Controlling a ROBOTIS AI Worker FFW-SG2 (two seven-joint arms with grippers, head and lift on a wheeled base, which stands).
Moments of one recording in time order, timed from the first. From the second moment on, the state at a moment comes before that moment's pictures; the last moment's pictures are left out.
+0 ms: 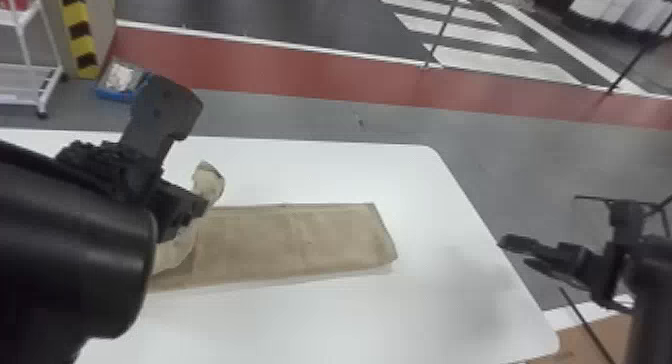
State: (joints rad) left arm -0.27 0.00 -0.51 -2.14 -0.52 1.56 -0.57; right arm -0.19 -0.37 -0.78 -1.58 0.27 1.32 1.01
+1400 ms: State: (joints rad) left arm -0.32 0.00 -0.78 -2.05 -0.47 1.56 -0.42; right arm -0.17 -0.37 -0.78 -1.61 0.25 1.36 1.01
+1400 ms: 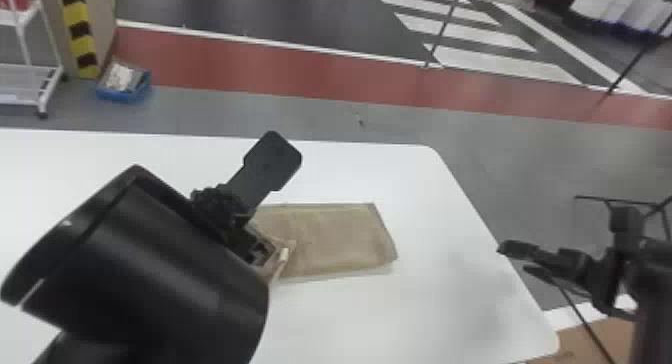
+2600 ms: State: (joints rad) left arm -0.03 0.00 -0.28 -2.34 -0.44 1.55 -0.55; right arm -0.05 0.00 -0.23 -2.26 0.16 1.56 0.86
